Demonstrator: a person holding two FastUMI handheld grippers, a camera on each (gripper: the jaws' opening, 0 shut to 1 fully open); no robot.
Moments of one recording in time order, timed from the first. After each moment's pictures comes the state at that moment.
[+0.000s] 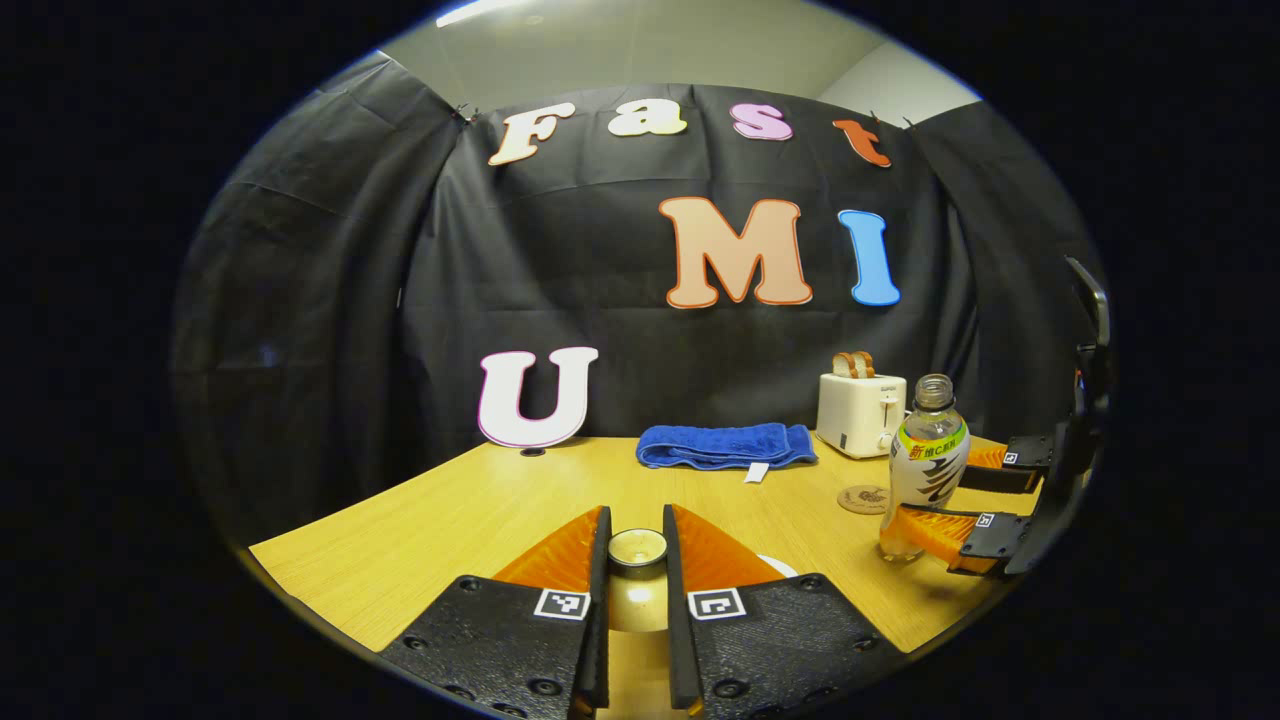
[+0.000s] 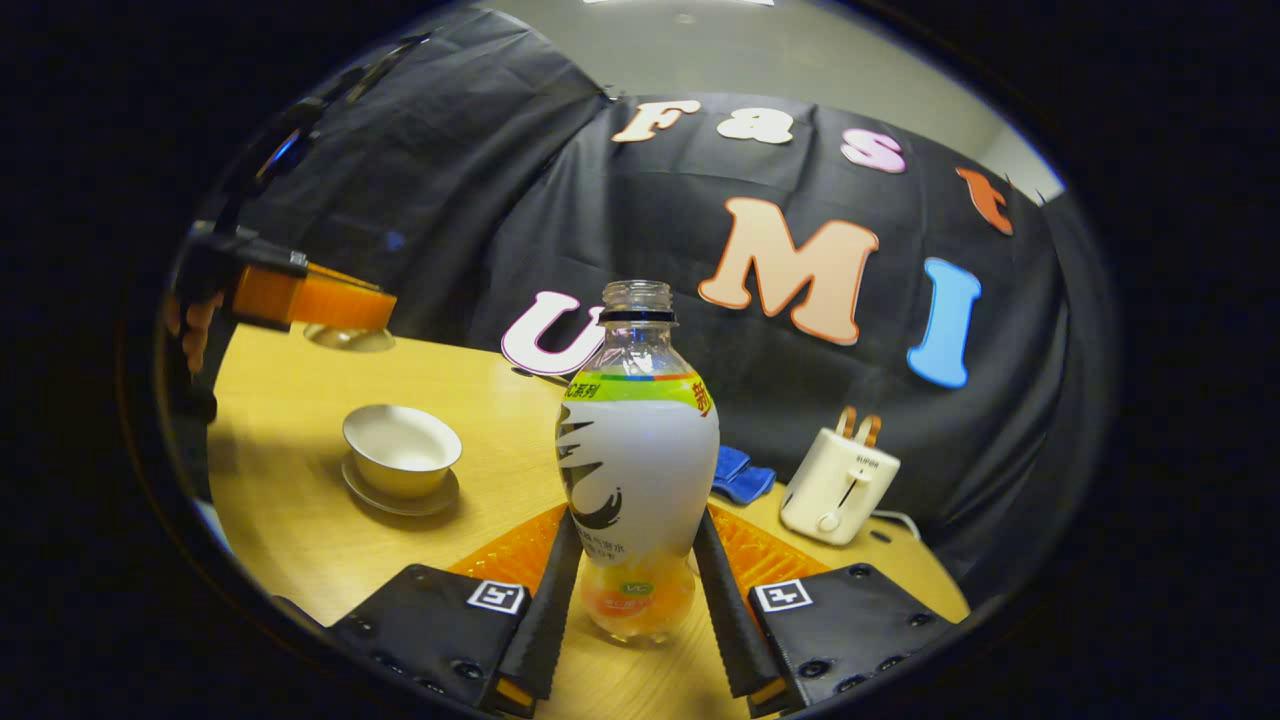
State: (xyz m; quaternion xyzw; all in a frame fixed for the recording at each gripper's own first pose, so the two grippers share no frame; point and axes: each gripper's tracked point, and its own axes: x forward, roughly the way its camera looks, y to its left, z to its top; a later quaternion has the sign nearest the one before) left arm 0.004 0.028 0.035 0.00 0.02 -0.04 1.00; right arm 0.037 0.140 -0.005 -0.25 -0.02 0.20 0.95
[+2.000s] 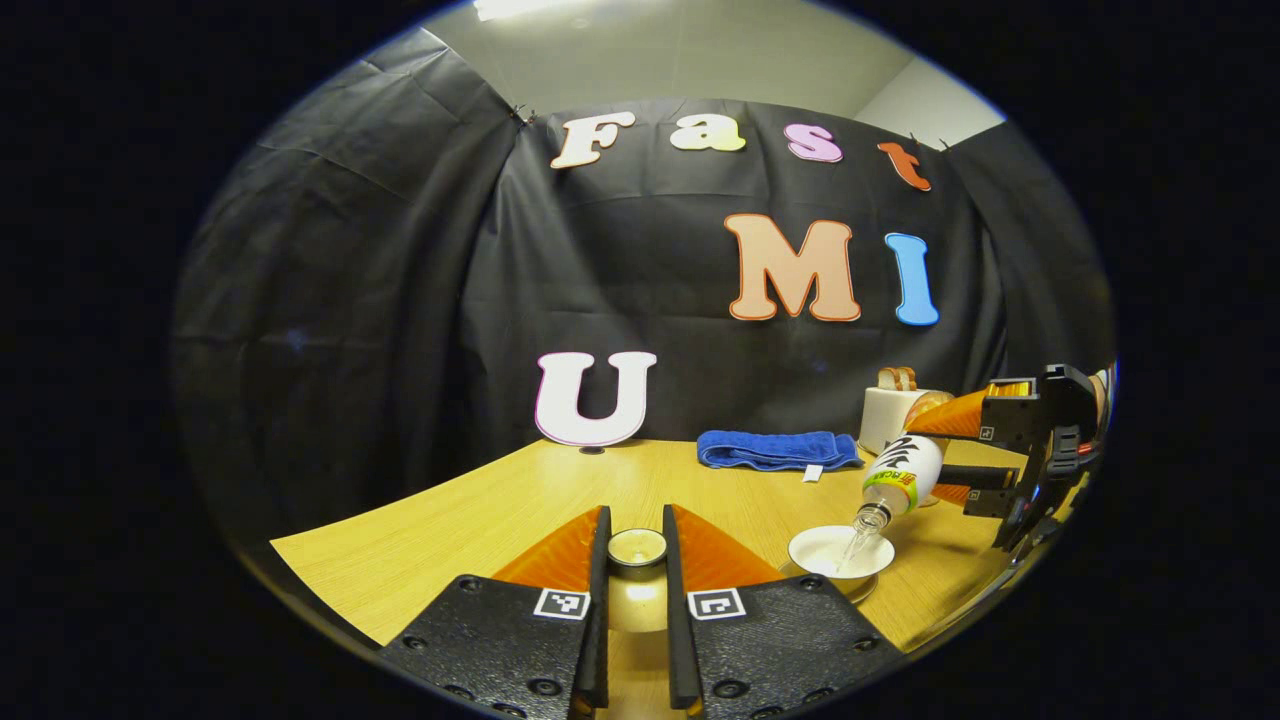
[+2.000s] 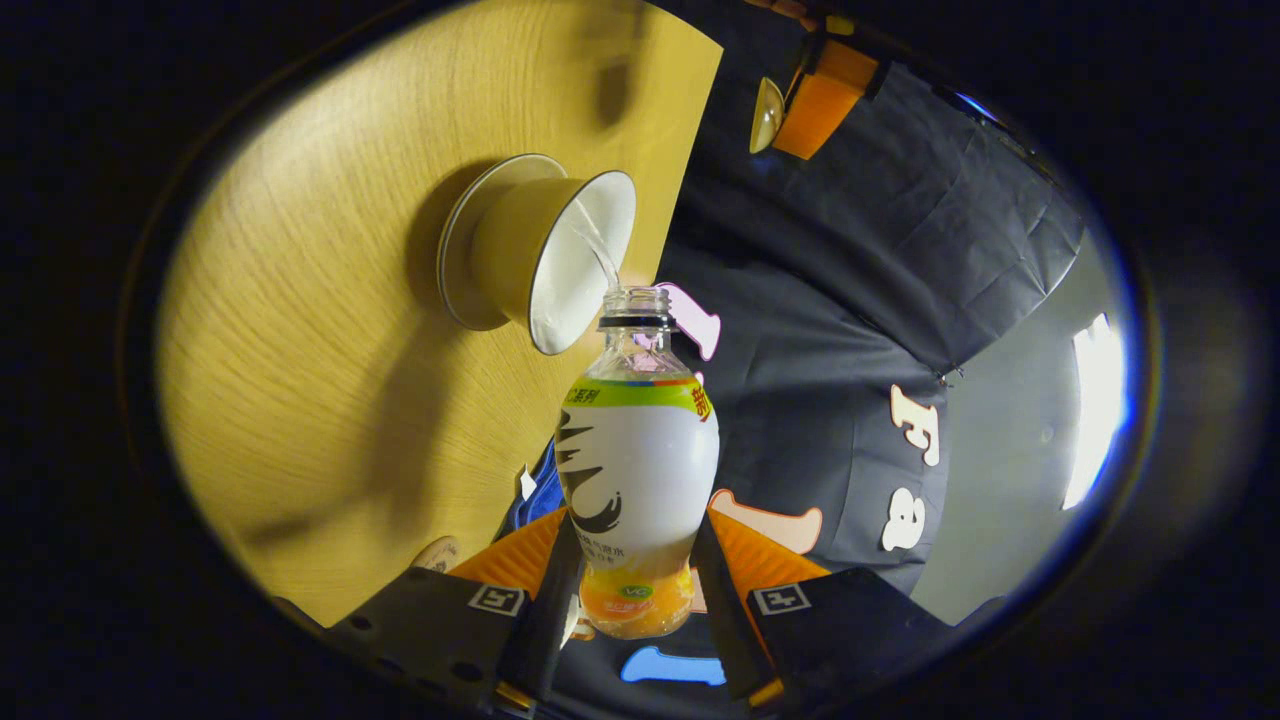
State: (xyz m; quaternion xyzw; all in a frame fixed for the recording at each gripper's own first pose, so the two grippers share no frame) left arm -0.019 0.110 0.019 -0.04 0.00 -0.01 1.00; right arm 0.006 0.211 -0.016 -0.81 -0.21 0.19 0.51
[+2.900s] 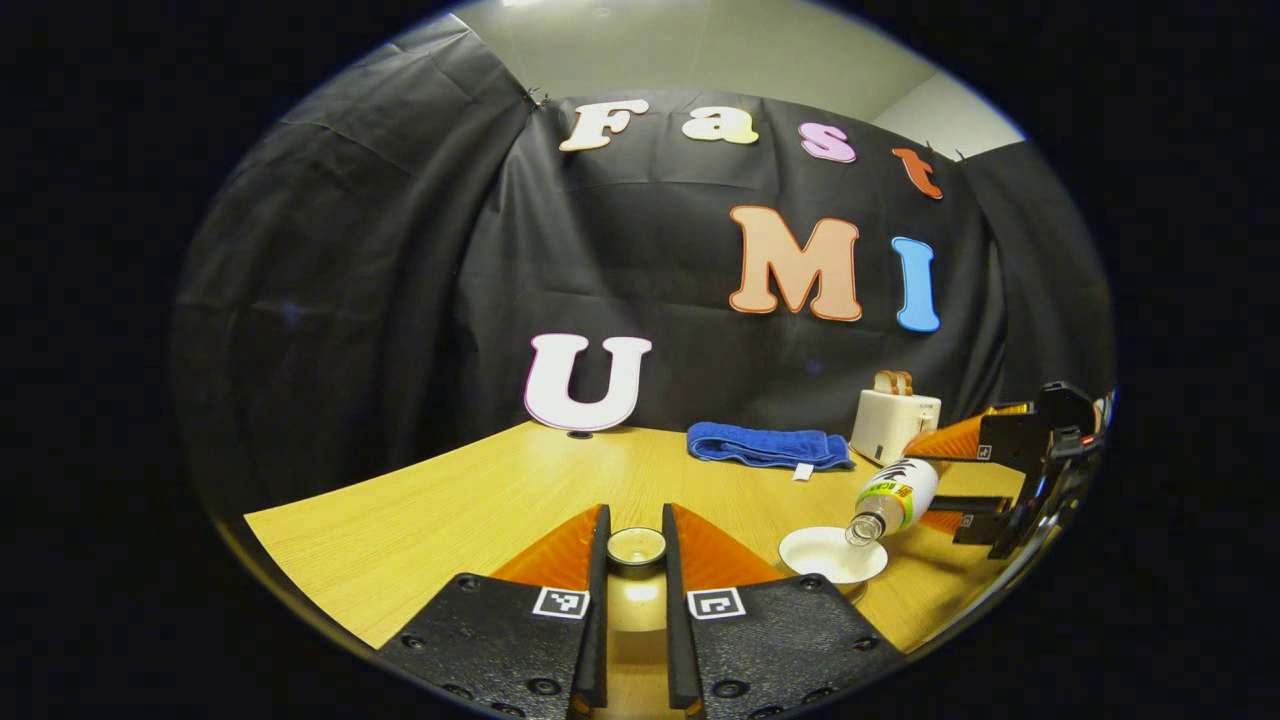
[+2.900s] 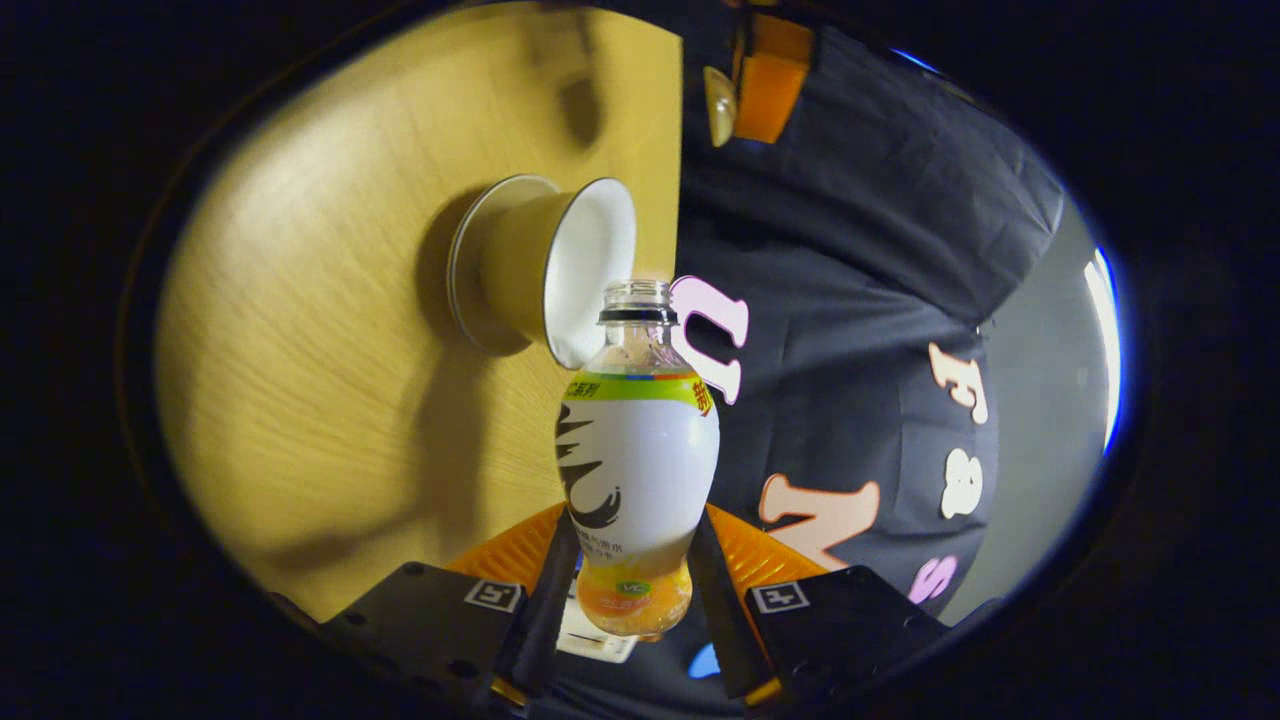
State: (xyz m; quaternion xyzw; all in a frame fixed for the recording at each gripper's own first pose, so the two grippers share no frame) left arm -0.005 0.098 0.008 -0.06 0.02 -0.02 1.00; right arm 0.000 0.199 -0.040 -0.73 -0.12 0.25 0.63
